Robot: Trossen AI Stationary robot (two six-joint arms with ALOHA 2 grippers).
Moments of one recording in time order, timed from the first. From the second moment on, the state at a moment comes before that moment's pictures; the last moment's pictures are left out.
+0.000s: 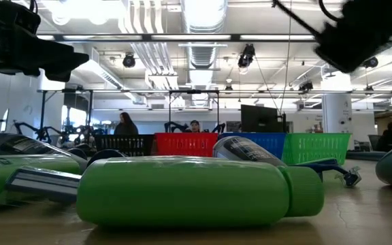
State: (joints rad) left arm -0.03 0.00 0.01 0.02 -0.01 0.12; right arm 0.54 1.50 0.58 0.57 -0.08 2.30
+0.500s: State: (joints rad) left arm -0.03 0.00 0.01 0.02 -0.01 0.12; right arm 0.57 1.54 0.82 -0.10 -0.22 2.33
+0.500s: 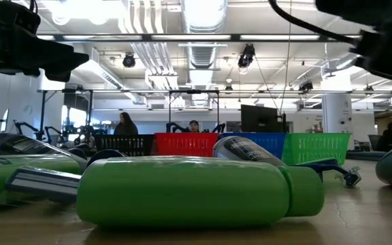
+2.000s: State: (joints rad) left arm -0.03 0.01 0.01 0.02 -0.01 0.12; right arm 0.32 1.18 1.11 -1.04 0.34 0.40
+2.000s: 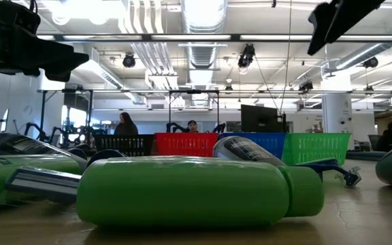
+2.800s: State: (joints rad) left arm -0.03 0.01 0.01 0.02 -0.01 0.12; right arm 0.56 1.31 0.93 -0.83 -0.03 -0.52
